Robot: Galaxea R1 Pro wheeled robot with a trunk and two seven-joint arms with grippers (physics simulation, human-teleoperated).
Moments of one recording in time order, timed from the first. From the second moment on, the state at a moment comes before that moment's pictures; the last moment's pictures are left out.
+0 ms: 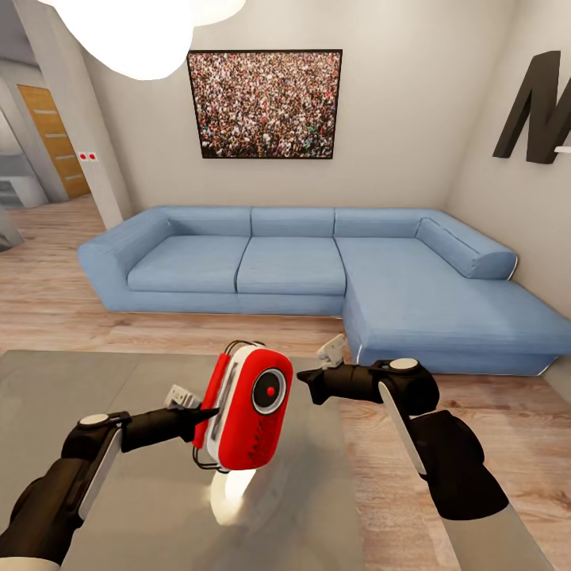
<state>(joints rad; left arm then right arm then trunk) -0.42 0.20 0.04 -1.32 0.07 0.63 -0.97 -0.60 -0.03 0.27 -1.60 0.03 0.98 0.71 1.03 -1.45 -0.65</state>
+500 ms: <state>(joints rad) -0.42 0.22 0.04 -1.32 0.07 0.63 -1.05 -0.60 -0.03 0.27 -1.60 0.03 0.98 0.73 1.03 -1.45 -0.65</state>
